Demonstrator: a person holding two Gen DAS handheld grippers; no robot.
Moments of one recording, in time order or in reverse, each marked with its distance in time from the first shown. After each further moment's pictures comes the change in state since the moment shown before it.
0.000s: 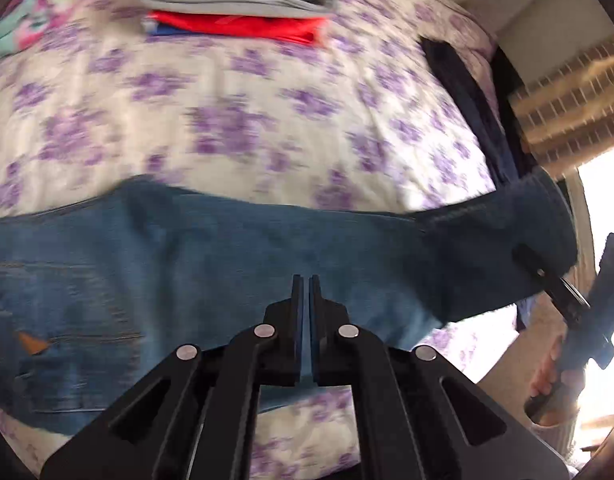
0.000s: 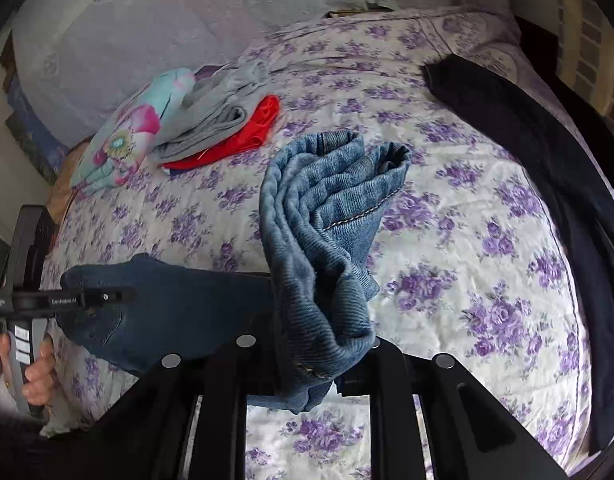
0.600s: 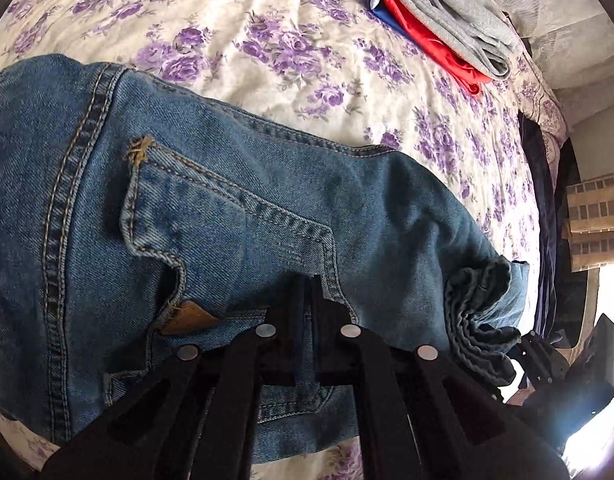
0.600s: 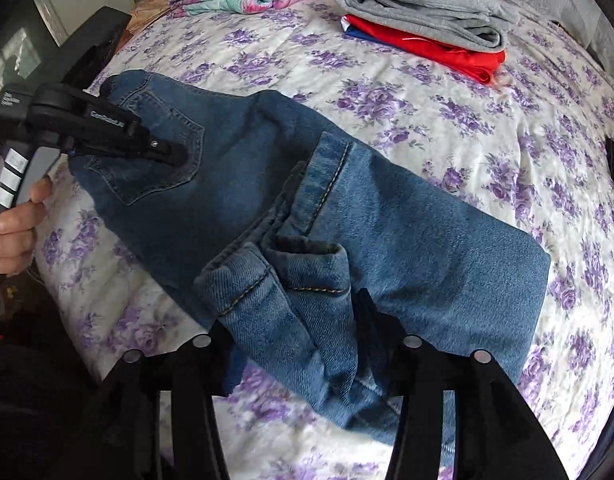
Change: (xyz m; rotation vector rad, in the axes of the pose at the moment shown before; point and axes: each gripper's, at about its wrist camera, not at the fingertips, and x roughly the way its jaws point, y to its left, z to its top) left arm 0.009 0.132 -0.029 -0.277 -0.015 0.011; right arm 0.103 0.162 -0.047 -0.487 0.318 0.121
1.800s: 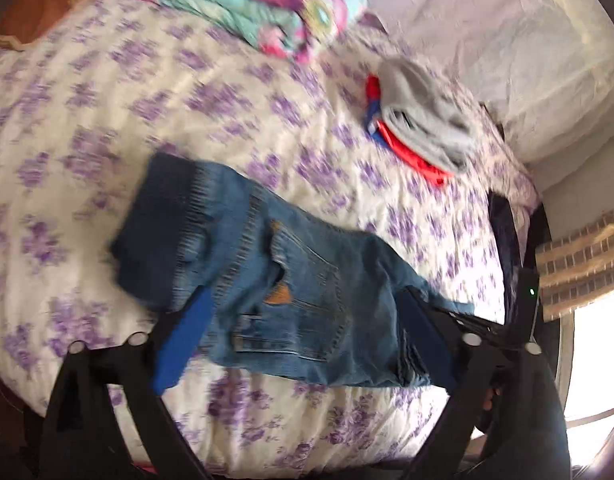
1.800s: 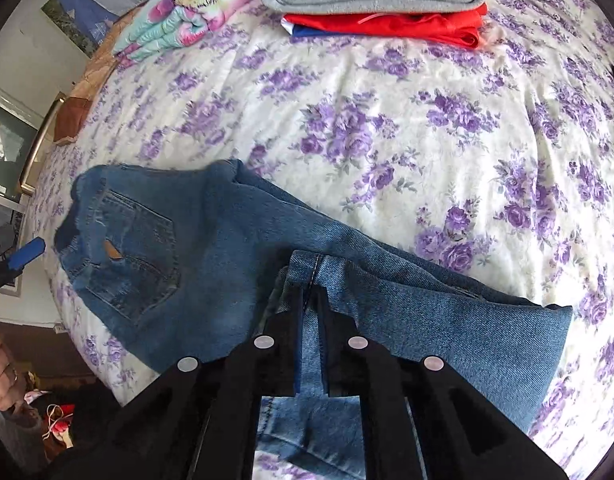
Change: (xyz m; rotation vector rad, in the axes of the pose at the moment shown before) left arm -0.155 0.041 -0.046 -0.120 -0.332 -0.004; right arm 0.013 -0.041 0.068 0.261 0.026 0.111
